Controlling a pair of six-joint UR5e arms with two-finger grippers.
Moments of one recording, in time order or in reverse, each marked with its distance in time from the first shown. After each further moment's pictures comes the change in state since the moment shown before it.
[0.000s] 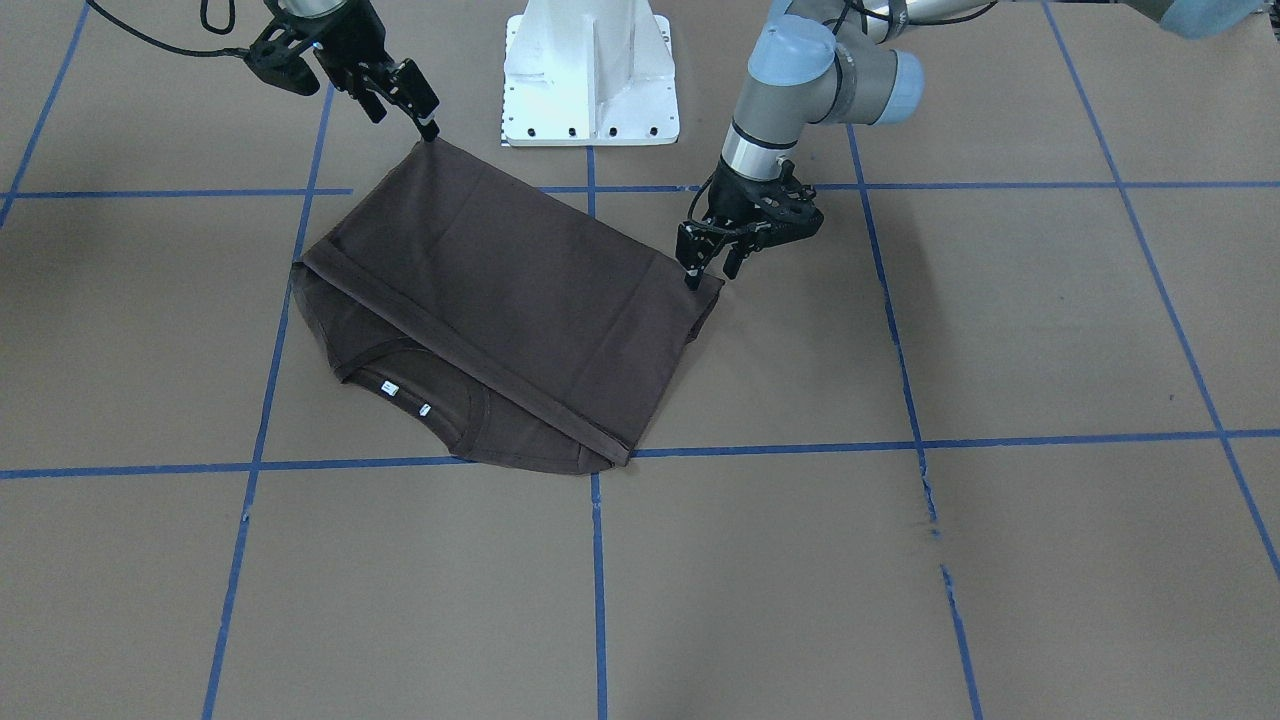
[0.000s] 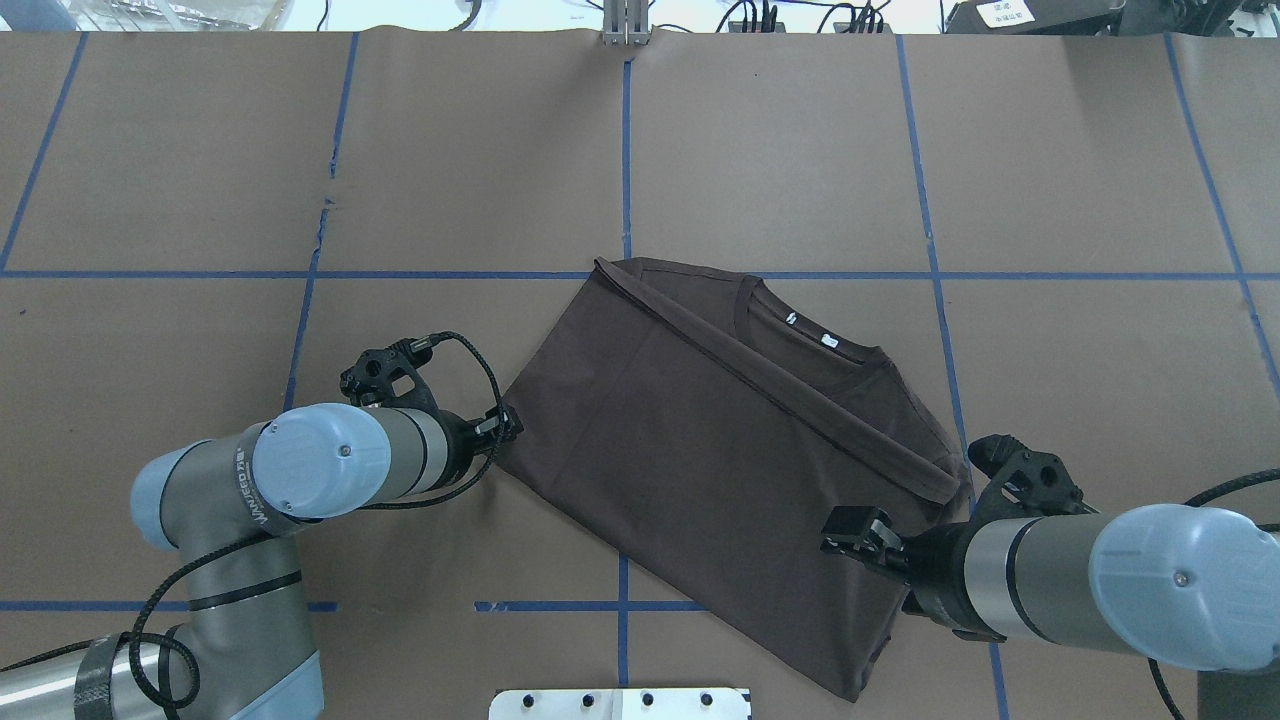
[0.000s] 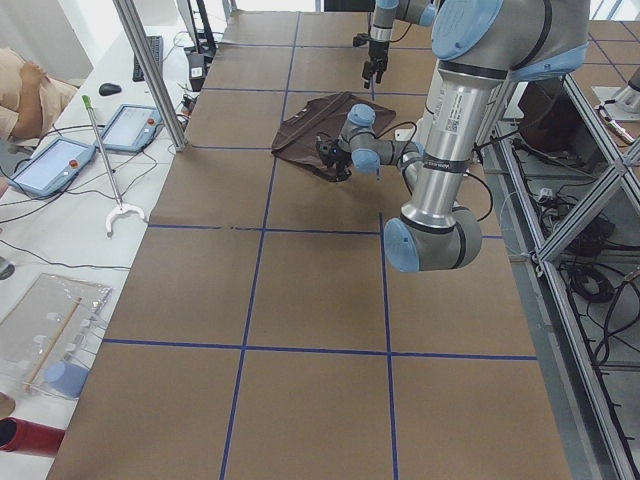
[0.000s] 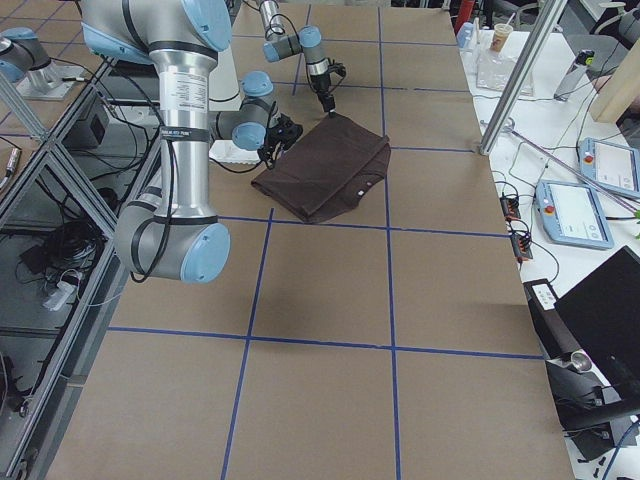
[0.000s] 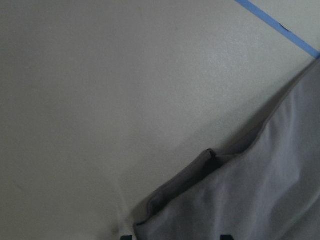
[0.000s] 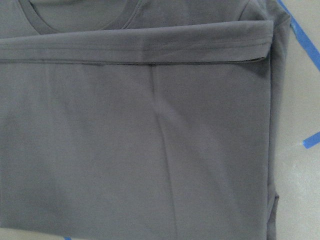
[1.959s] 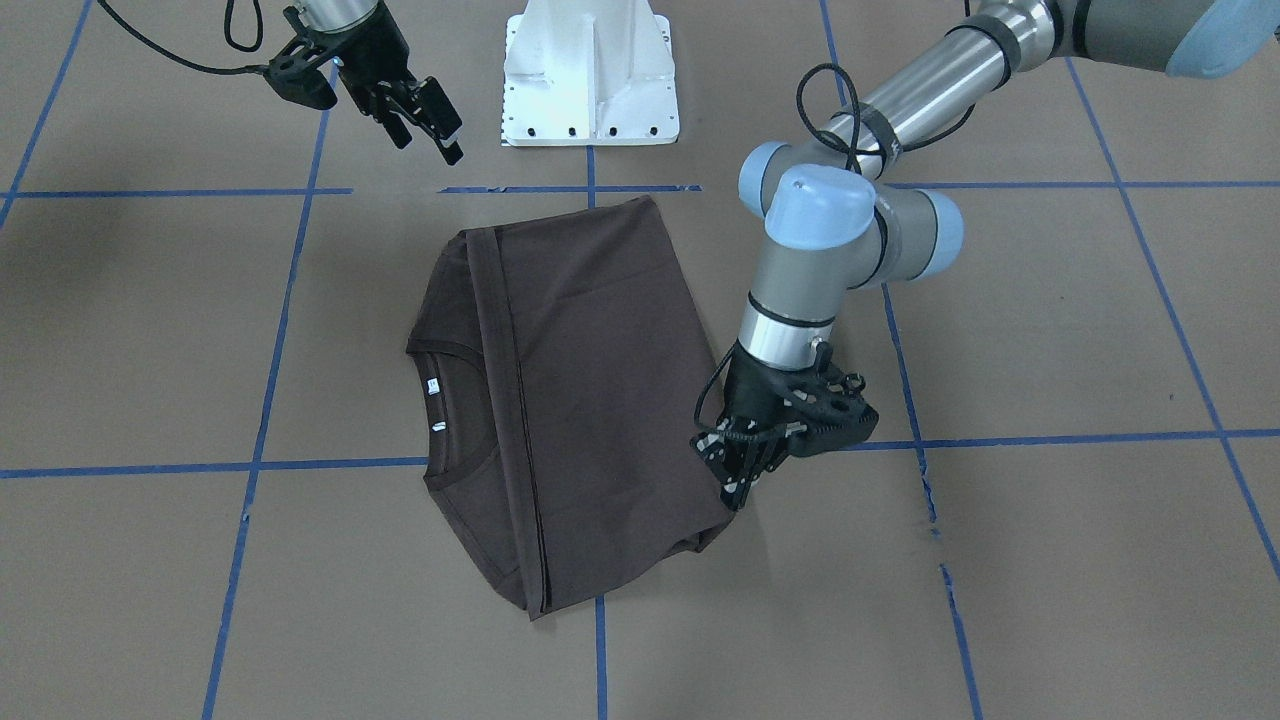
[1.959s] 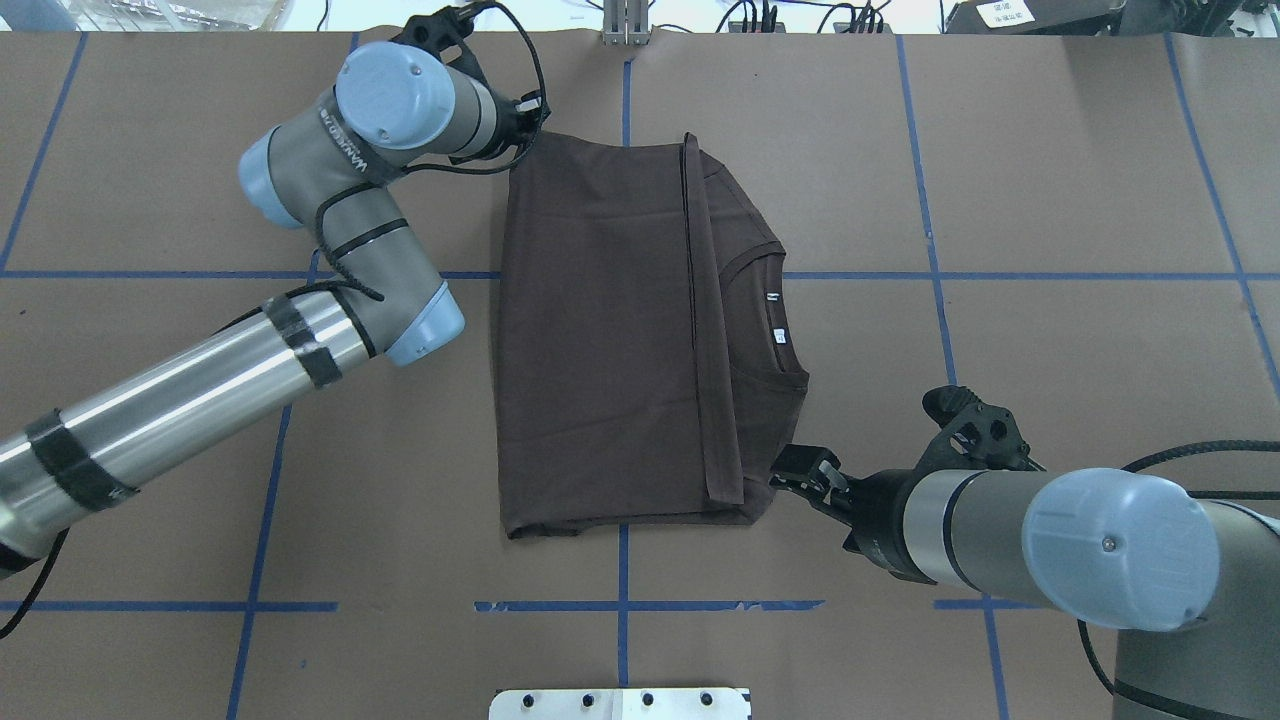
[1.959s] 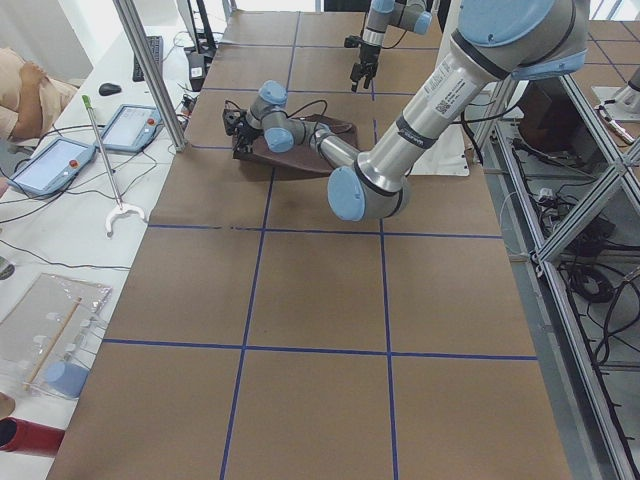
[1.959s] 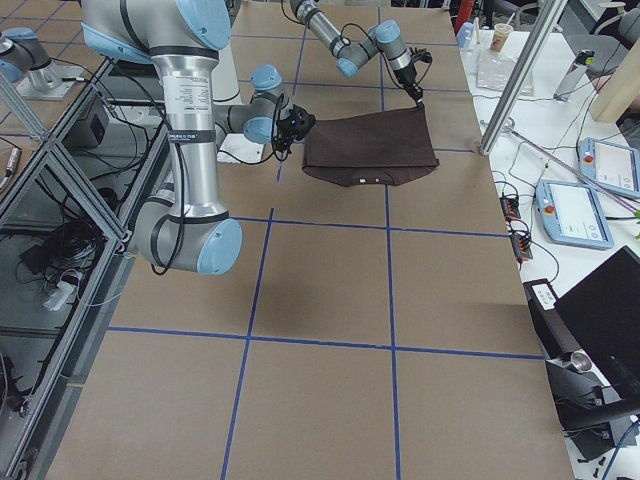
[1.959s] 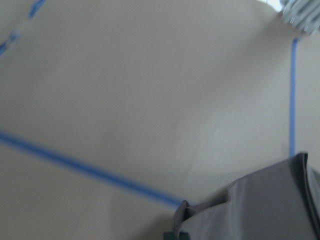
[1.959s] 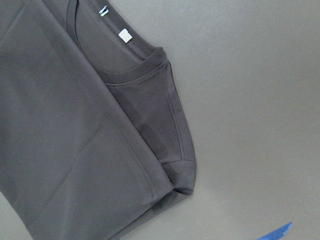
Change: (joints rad) left arm -0.407 -0.510 0.712 -0.298 -0.067 0.281; right arm 0.045 0.142 -0.072 0.000 -0.084 0.011
